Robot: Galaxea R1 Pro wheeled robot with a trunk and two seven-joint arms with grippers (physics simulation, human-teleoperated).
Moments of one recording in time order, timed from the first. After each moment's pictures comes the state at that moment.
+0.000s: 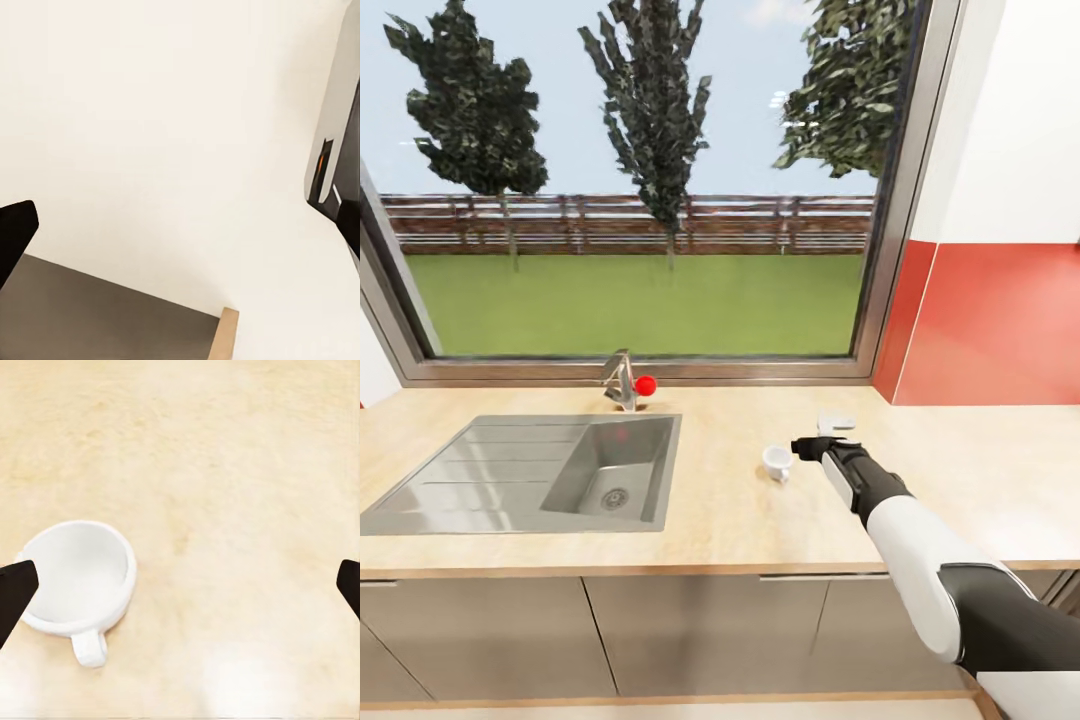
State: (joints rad) left arm 0.05 0.10 0.45 -0.10 -0.39 -0.04 0.23; right arm -1.05 0.04 -0.02 -0.38 0.02 0.32 -0.07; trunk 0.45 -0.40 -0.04
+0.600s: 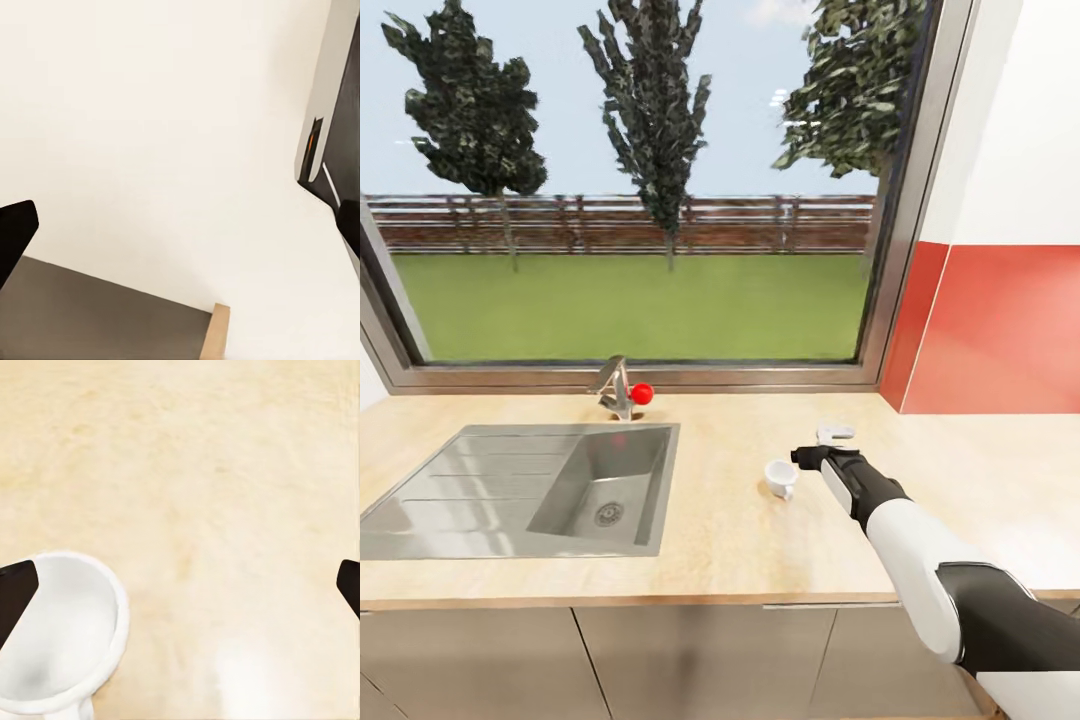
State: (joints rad) left arm 0.05 0.10 0.45 -0.07 -0.39 -0.04 0.21; right arm -1.05 0.05 -0.02 -0.33 0.02 0.31 -0.07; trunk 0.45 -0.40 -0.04
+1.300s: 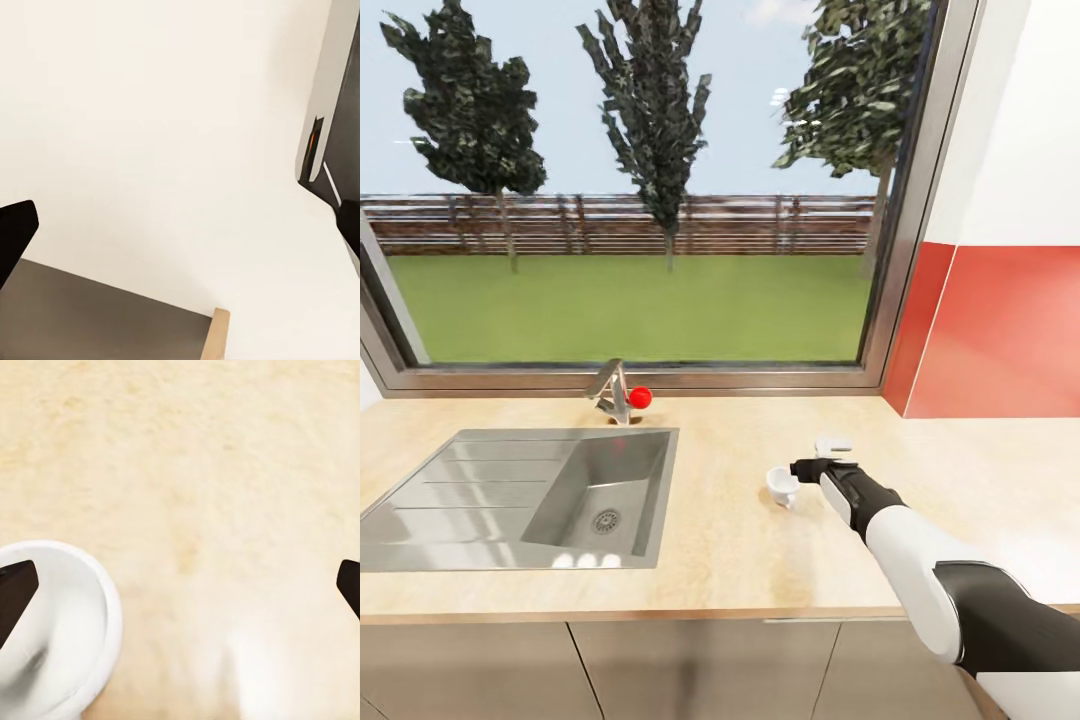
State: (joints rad) left arm 0.05 0.10 0.45 -0.07 -0.39 -0.04 0.22; right arm -1.05 0.05 -0.02 -0.24 0.02 0.25 -0.07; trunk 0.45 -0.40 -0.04
